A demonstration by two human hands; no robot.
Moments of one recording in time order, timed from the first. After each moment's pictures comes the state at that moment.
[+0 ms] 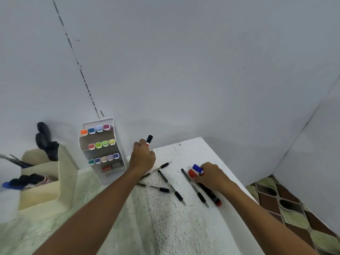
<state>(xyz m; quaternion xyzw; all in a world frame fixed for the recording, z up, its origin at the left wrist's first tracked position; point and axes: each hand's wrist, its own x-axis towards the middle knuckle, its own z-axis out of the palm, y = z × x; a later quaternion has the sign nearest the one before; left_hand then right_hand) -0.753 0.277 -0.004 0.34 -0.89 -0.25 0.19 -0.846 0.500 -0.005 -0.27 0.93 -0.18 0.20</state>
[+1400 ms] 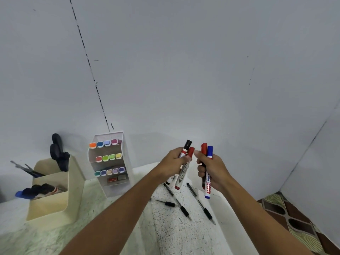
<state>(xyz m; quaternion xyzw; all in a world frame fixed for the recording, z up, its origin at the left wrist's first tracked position) -0.769 0.331 0.054 0.13 -0.78 -0.61 0.08 -0.851 0.466 0.040 -0.11 0.59 -0.75 0.29</state>
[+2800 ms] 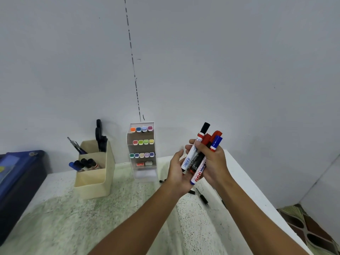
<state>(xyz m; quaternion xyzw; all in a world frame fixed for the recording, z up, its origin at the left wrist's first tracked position) -0.690 0.357 0.048 0.20 -0.27 -0.93 0.14 -0.756 0.430 0.076 -0.20 0.46 -0.83 0.25</state>
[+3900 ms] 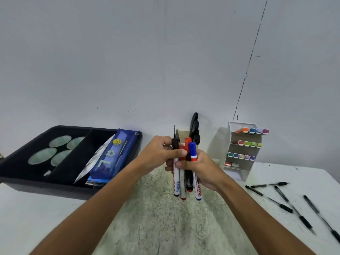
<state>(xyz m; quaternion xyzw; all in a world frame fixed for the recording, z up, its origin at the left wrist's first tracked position) -0.412 0.157 0.105 0.20 -0.71 -0.62 0.25 -0.551 0.256 0.084 -0.49 0.43 -0.56 0.51</state>
